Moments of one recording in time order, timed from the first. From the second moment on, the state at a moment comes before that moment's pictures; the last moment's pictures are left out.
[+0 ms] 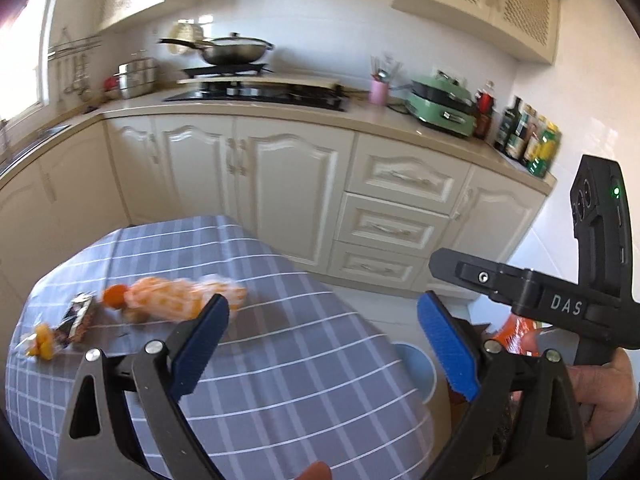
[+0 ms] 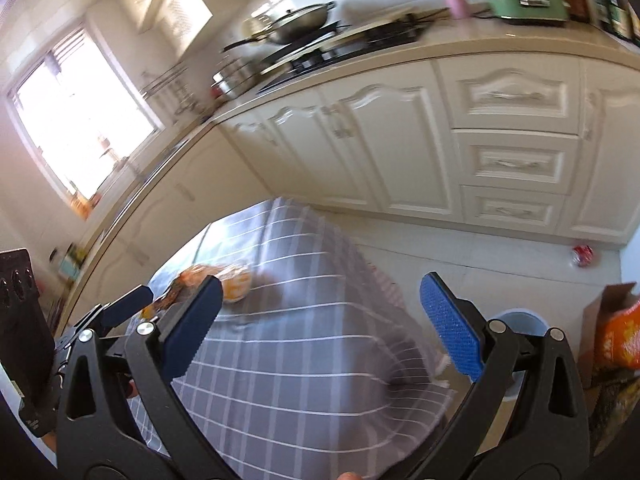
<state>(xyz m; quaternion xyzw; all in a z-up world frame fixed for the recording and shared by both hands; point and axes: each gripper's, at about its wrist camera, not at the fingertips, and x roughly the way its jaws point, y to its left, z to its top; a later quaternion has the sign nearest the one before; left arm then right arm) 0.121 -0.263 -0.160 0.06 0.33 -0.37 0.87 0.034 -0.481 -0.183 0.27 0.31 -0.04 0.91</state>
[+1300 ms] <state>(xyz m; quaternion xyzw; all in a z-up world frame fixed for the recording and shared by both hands) 0.293 -0.019 -0.273 0.23 0.34 -0.20 0.89 0.227 -0.239 -0.272 0.10 0.47 0.07 0.87</state>
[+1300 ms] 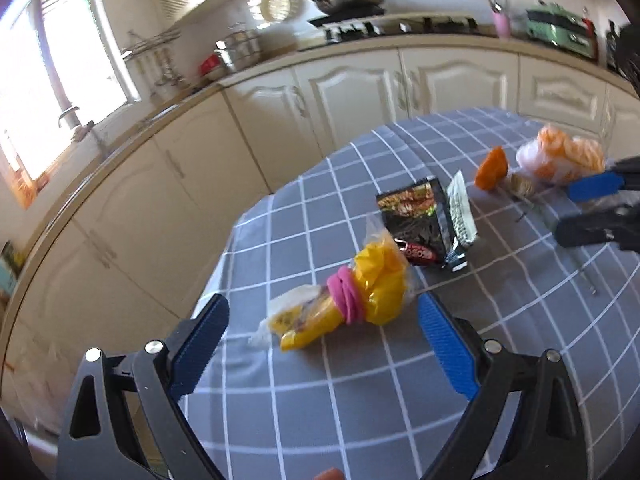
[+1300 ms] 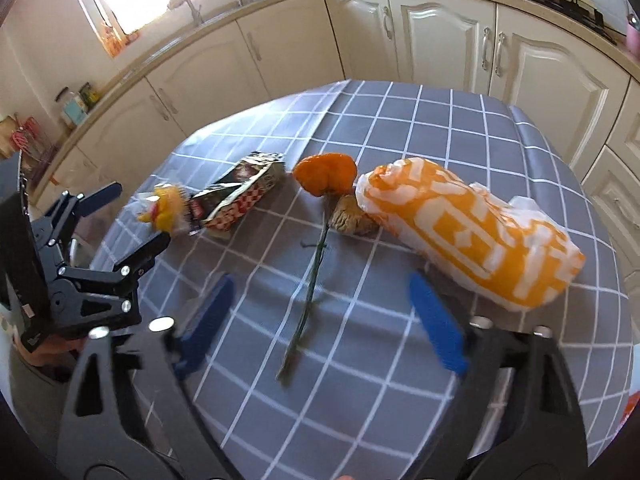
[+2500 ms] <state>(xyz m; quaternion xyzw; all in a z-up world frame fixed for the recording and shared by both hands) 0.184 -0.043 -0.212 0.02 0.35 -0.27 0.90 0.102 -0.314 -0.216 0.20 0.37 0.12 0.90</state>
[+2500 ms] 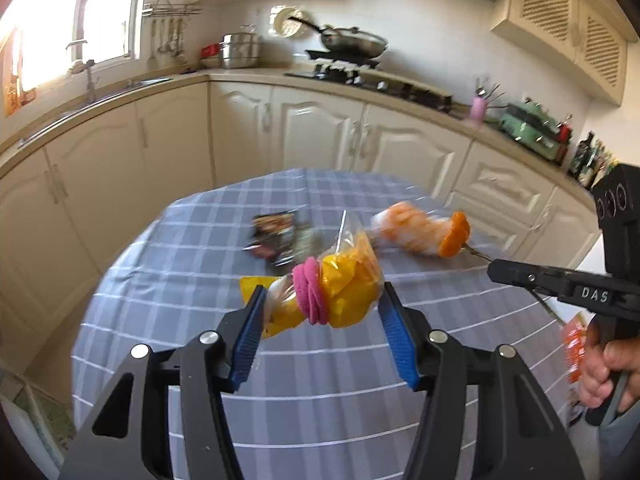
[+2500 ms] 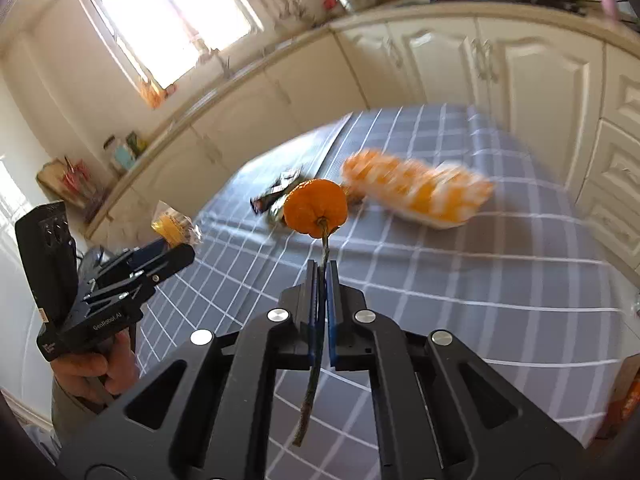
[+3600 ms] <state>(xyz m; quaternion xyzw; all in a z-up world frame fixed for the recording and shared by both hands) 0.056 -0.553 -0.330 0.25 0.46 -0.50 0.69 -0.094 -0.682 -0.335 0.36 0.35 -0.20 0.84</state>
